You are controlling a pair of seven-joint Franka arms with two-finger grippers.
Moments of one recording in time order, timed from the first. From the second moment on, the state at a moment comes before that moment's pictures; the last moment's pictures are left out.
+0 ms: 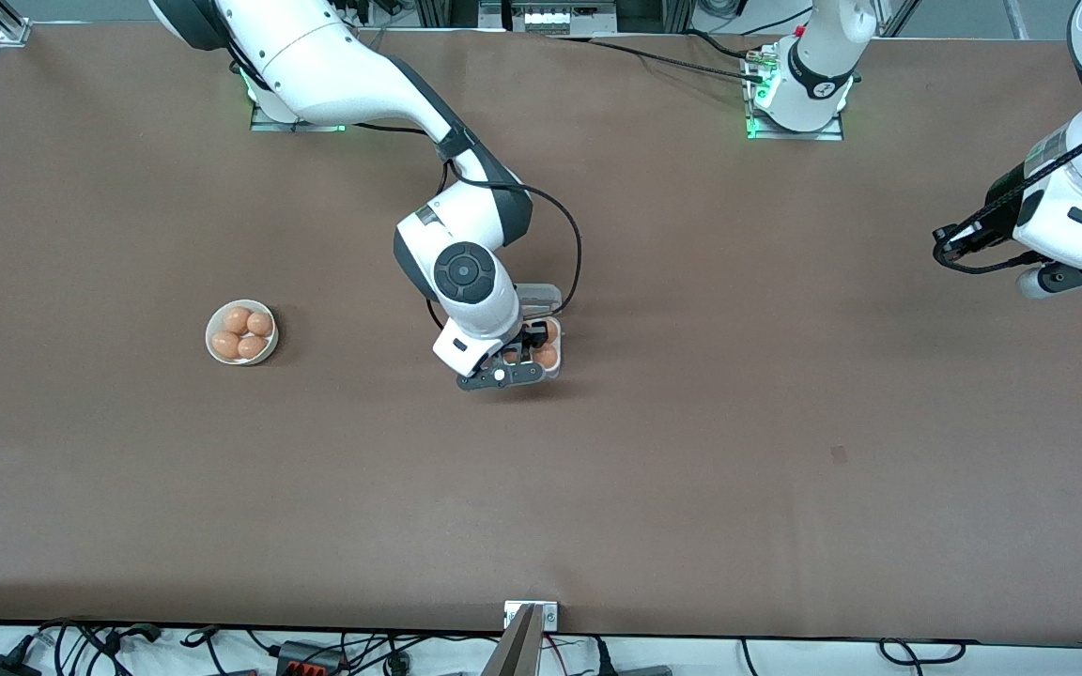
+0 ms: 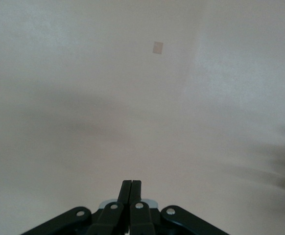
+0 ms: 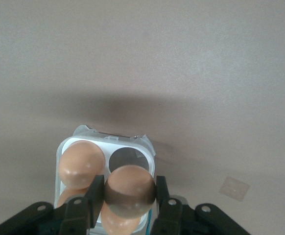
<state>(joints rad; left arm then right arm) -0.08 0.01 0.02 -1.70 0.00 1.63 -0.36 0.62 0.82 0.06 -1.32 0.04 2.16 0.51</state>
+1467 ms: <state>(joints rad) -0.08 0.01 0.02 -1.70 0.00 1.61 -0.36 0.41 0.54 -0.02 -1.26 0.03 1.85 0.46</state>
